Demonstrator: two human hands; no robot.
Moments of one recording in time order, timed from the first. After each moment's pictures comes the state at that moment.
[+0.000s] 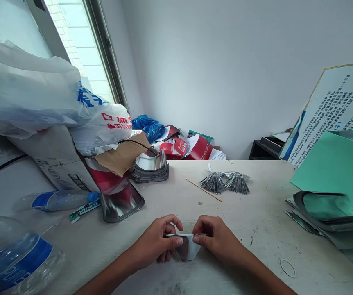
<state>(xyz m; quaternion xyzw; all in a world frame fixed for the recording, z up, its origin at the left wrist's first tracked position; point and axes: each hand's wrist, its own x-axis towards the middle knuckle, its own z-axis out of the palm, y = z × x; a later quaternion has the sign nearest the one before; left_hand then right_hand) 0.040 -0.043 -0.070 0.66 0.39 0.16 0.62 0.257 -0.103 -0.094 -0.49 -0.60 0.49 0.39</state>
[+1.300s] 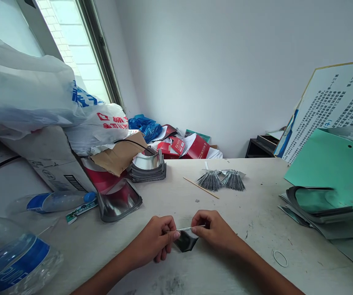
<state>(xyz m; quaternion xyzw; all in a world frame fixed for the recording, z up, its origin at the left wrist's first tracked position) 0.037 -0.044 -0.072 0.71 0.40 0.12 0.57 0.260 -0.099 -0.089 -0.50 -0.64 0.43 0.39</state>
